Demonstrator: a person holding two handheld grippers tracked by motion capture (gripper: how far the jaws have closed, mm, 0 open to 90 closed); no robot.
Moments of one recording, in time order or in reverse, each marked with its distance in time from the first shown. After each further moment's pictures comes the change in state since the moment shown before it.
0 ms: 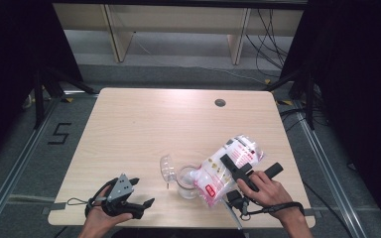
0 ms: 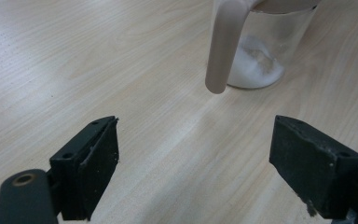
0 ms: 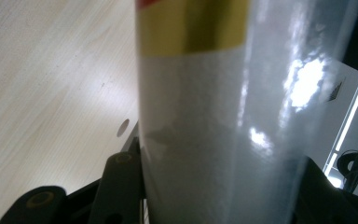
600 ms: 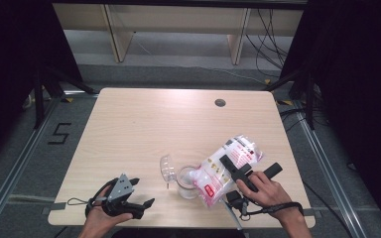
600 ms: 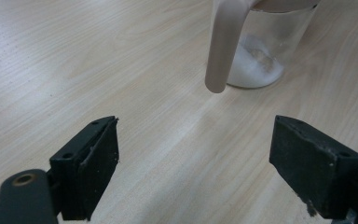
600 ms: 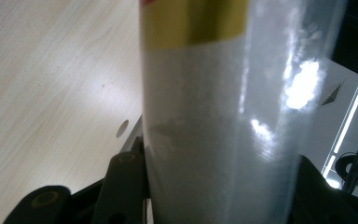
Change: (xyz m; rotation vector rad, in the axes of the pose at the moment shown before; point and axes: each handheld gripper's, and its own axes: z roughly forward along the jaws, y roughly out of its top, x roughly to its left) left arm 0.000 0.000 0.001 -0.004 -0.004 -0.003; right arm 0.001 0.002 0.001 -0.003 -0.004 -0.003
